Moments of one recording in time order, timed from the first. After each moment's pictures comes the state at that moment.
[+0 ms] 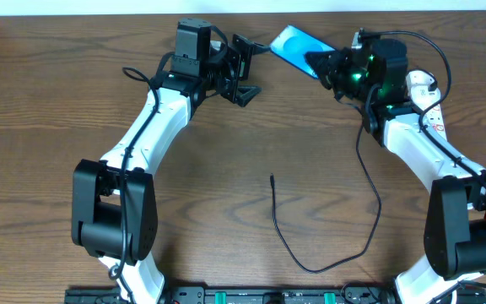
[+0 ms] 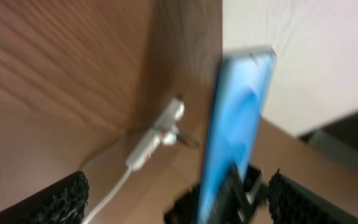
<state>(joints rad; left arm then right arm) -0.25 1.89 1.44 -0.21 0.68 -1.54 0.17 1.79 1.13 0.33 -0.59 1.23</state>
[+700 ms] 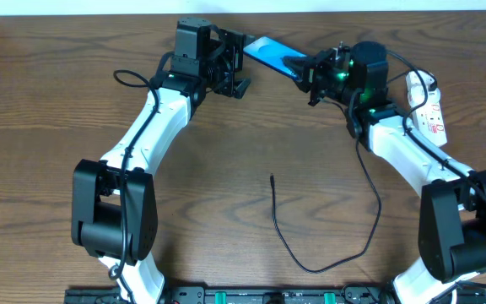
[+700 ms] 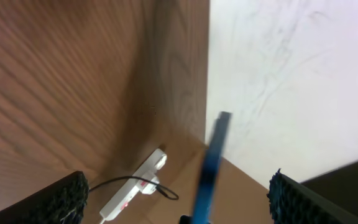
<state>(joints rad) -0.25 1.89 1.44 -0.16 0.47 -1.66 0.26 1.79 1.13 0.36 -0.63 1.71</state>
